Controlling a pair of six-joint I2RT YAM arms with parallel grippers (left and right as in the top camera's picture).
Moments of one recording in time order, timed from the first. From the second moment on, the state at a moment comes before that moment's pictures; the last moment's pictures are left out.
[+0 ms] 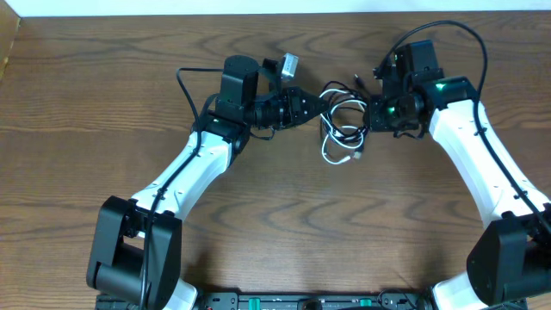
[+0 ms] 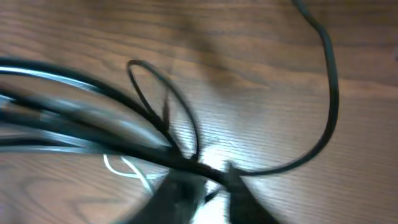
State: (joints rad) left arm -0.36 1.69 1.10 0.11 0.92 -0.83; right arm 0.22 1.70 1.40 -0.87 -0.23 0.22
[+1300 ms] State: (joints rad) left arm -0.40 1.69 1.11 -0.18 0.61 -0.46; right arm 0.17 1.70 1.39 -0.94 -0.45 0.03
